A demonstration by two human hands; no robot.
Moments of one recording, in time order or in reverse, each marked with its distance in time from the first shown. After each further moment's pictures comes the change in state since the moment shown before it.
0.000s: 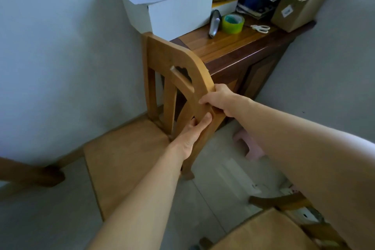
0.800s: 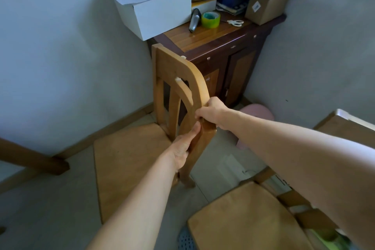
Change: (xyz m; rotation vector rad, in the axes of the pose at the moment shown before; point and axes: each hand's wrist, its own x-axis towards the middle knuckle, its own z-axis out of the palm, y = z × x) left_hand -0.106 -0.073 0.090 -0.089 0.031 -0.082; right_hand -0.114 0.107 -0.025 -0.124 0.018 -0.089
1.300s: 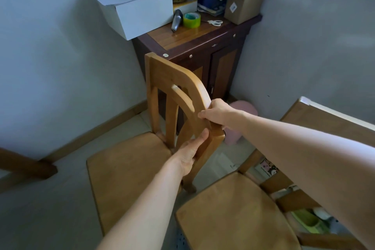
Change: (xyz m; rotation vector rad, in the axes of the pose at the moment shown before) left_hand -0.016 -0.041 0.062 -0.014 -0.087 -0.051; right_hand -0.048 0.043 -0.047 -0.082 -0.001 -0.002
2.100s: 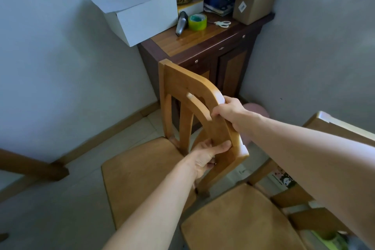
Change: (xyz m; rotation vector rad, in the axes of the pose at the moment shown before) left_hand 0.030 0.038 0.032 0.071 -0.035 0.004; right_hand 0.047 -0.001 -0.034 0.310 0.084 0.092
